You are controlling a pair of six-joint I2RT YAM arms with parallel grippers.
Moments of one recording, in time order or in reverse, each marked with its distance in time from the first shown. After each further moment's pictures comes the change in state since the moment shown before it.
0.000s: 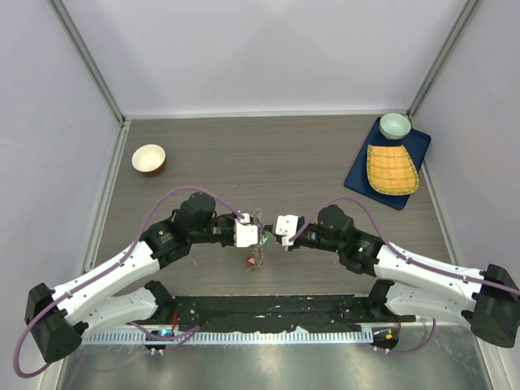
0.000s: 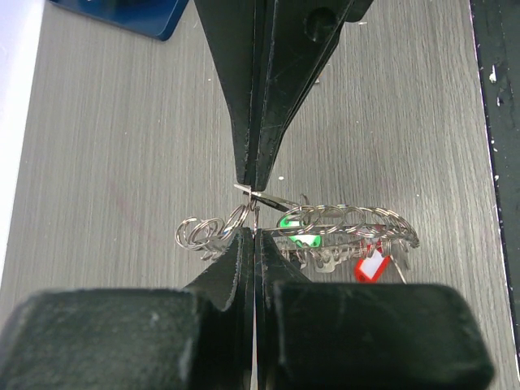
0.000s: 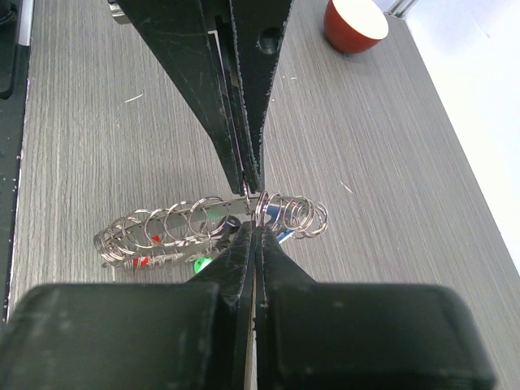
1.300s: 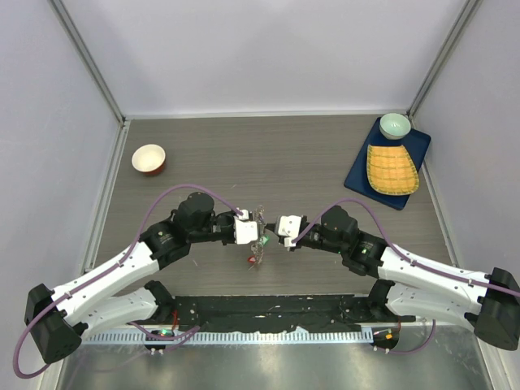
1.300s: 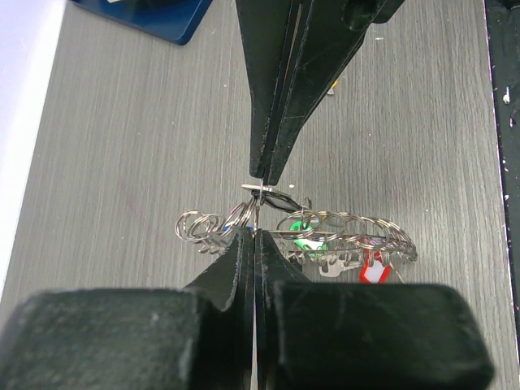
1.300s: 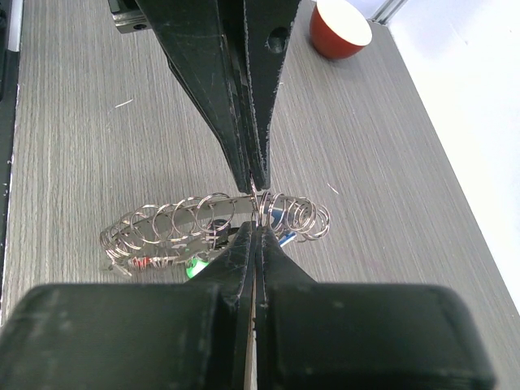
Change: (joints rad) left arm 0.000 -0.007 -0.006 0.048 -0.024 -0.051; right arm 0.009 -0.037 0.000 -0.011 0.029 -0.011
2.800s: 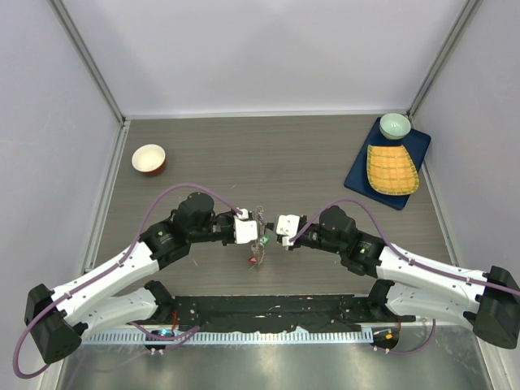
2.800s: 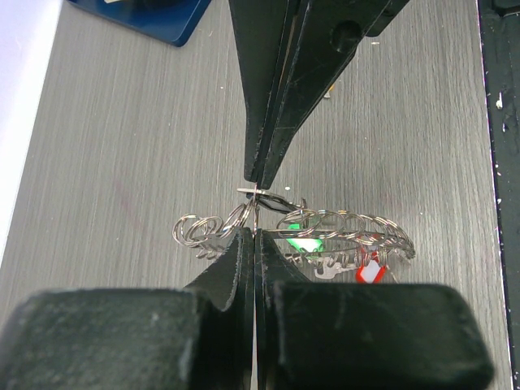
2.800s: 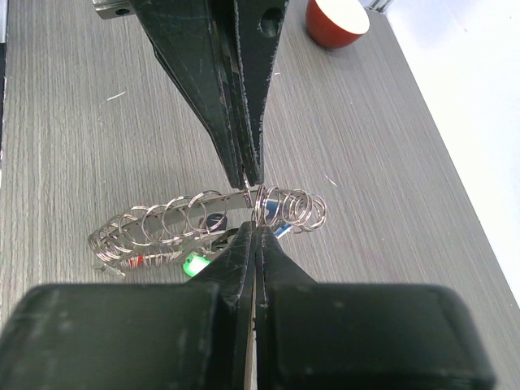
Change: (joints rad) left arm 0.000 -0.001 0.000 0.002 0.007 -0.018; right arm 0.002 0.015 0.000 0.000 0.029 0.000
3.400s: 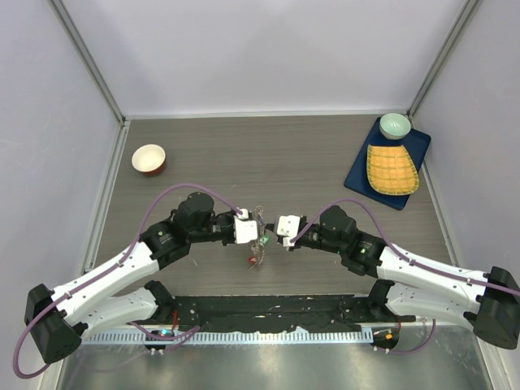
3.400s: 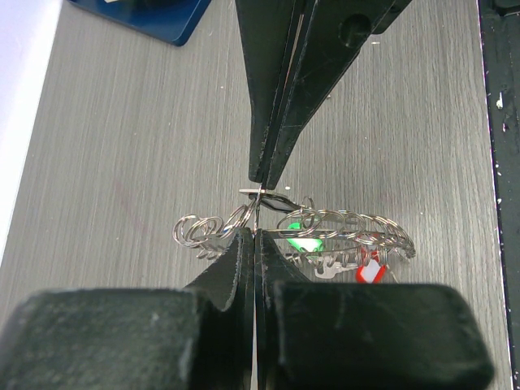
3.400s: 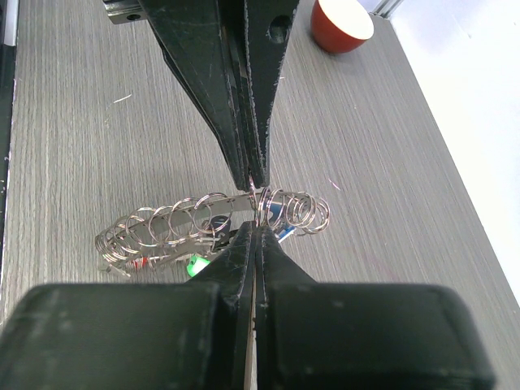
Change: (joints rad) left arm 0.000 0.000 0.000 0.000 0.000 -0.001; right arm 0.000 -0.005 0.000 -0.001 -0.021 0.000
